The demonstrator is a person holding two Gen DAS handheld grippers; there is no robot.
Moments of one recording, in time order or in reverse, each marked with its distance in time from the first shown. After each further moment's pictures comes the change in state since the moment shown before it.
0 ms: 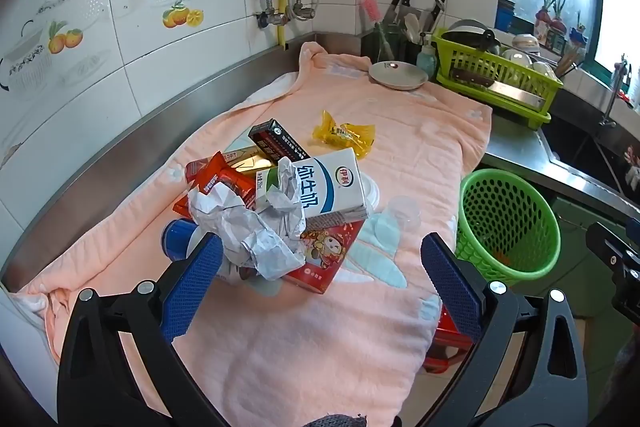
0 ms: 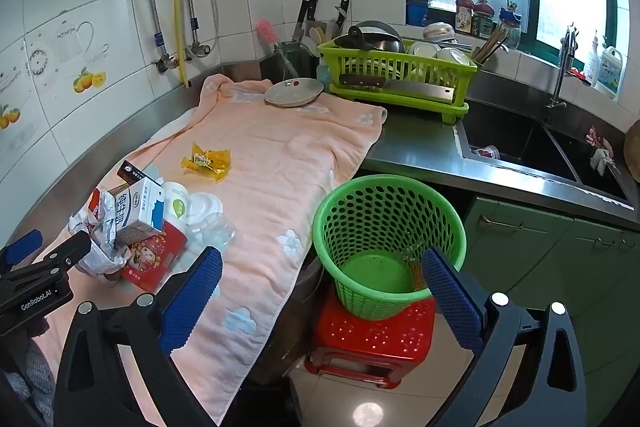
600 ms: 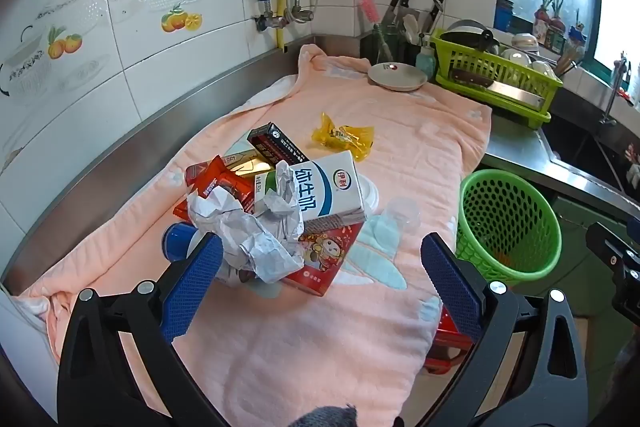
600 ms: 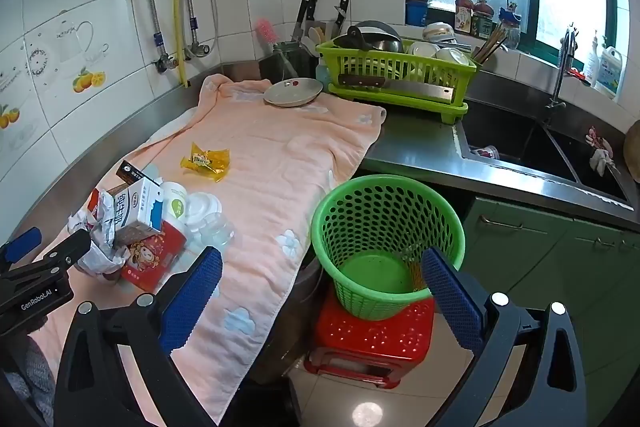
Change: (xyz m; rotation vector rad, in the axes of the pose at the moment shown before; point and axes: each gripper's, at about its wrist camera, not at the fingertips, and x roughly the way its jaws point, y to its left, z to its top) left arm -0.001 -0.002 0.000 0.000 -0.003 -0.004; right arm 0.000 -0.002 0.000 0.015 0.005 0.010
